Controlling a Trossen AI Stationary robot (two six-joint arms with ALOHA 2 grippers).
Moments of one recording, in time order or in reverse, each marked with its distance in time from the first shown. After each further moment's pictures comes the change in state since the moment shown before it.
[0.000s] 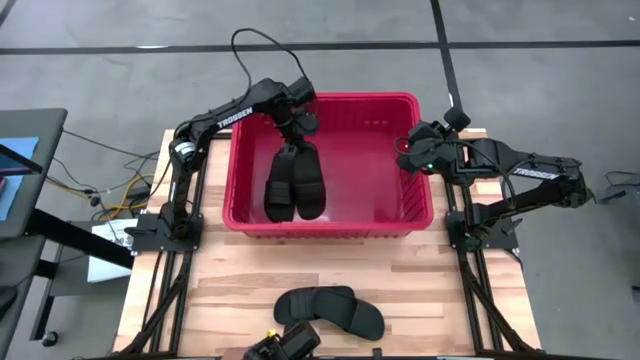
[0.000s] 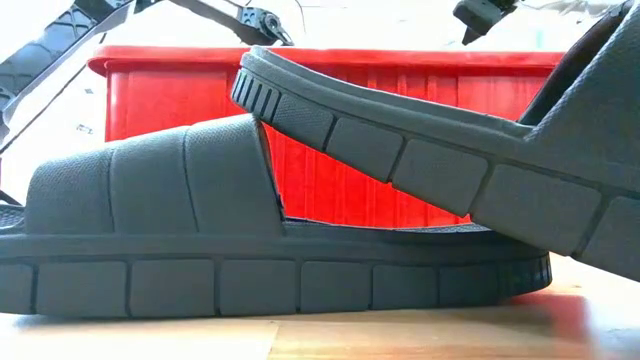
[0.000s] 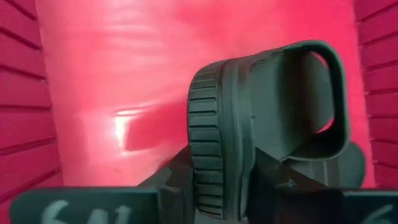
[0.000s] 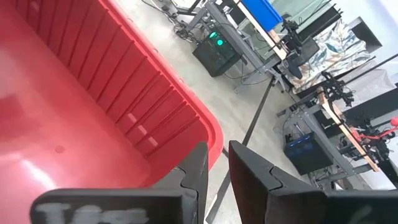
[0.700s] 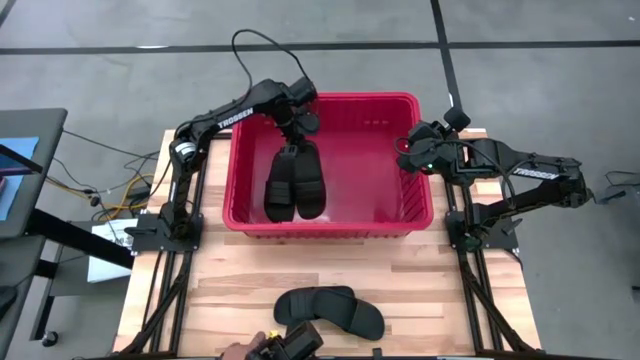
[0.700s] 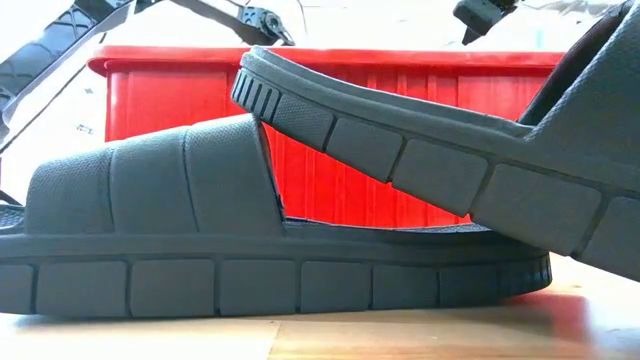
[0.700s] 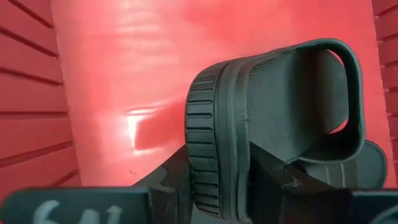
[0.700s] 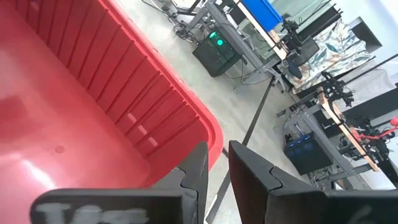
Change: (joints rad) left arm -0.008 0.000 0.000 0.038 -0.037 0.016; right arm 0.000 0.000 0.000 0.000 0.000 0.000
